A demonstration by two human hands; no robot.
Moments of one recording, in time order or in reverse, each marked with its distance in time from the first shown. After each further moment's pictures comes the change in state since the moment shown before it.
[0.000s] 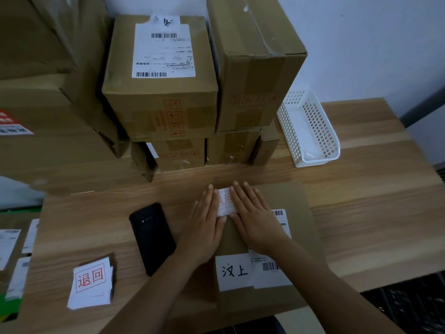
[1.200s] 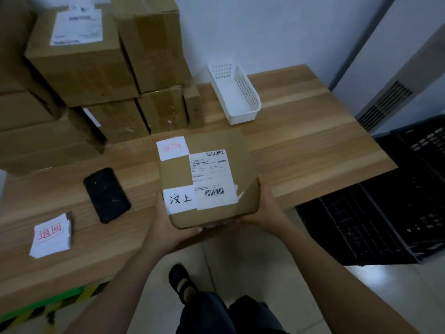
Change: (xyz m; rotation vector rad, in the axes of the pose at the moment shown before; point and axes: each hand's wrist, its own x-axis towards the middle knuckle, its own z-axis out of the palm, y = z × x) left_hand -0.132 0.098 0.050 -0.689 0.073 -0.102; right_hand -0.229 0.052 -0.019 0.953 0.174 0.437
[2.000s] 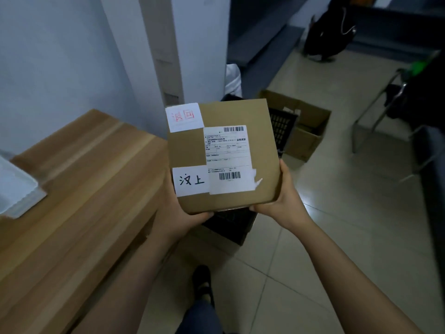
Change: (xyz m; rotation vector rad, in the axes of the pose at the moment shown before) left_hand -0.010 0.231 0.397 0.024 -0.555 0.566; right_hand -0.288 0.133 -0.313 0.177 0.880 0.099
